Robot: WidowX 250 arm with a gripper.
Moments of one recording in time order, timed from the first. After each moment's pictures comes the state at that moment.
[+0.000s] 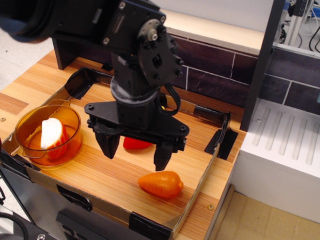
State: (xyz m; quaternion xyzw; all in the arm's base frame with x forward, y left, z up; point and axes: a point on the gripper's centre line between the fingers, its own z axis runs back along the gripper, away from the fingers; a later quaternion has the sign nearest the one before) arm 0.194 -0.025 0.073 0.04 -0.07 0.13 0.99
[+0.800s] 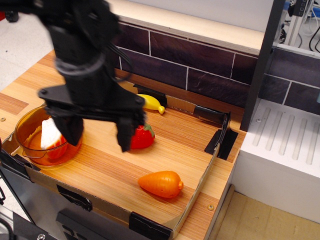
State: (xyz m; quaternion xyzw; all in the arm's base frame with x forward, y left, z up) arm 0.179 0.020 0.101 -0.01 -0.07 0.18 0.98
